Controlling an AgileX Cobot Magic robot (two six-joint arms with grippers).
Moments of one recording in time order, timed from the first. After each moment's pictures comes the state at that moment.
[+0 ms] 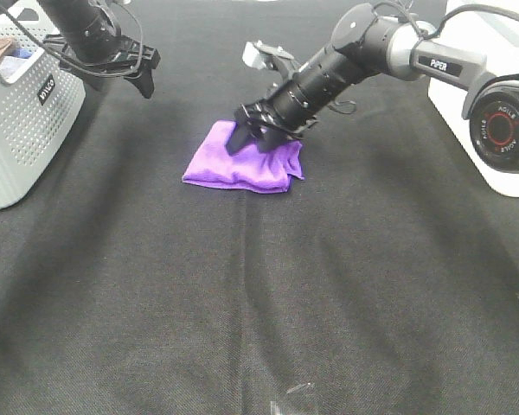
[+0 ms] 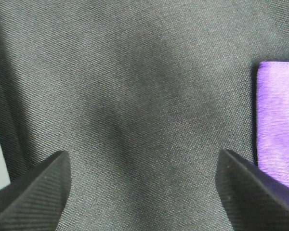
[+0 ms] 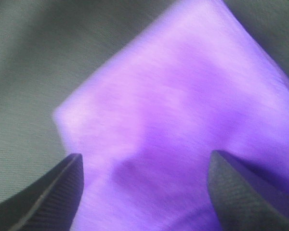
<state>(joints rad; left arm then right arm) -0.17 2.63 -2.67 -0.09 1.22 0.10 0.32 2.64 -2.30 0.70 0.96 -0.58</state>
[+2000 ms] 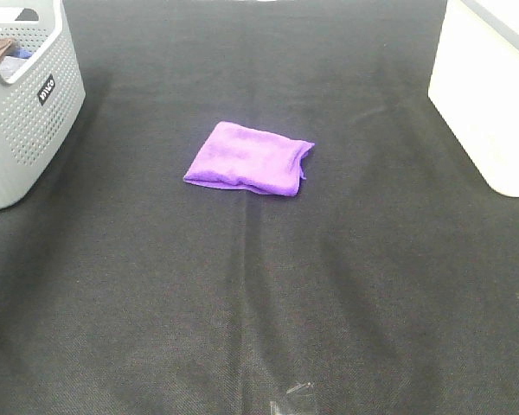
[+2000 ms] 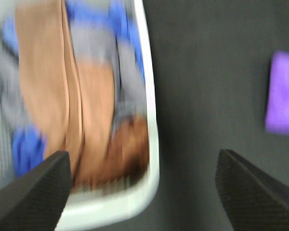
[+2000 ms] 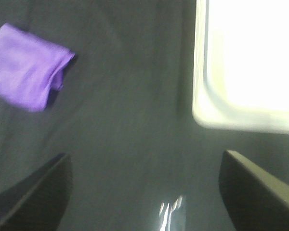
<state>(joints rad) 0.05 1.75 -1.93 -0.08 1.21 0.16 -0.01 1.39 -1.60 0.13 1.21 -0.12</state>
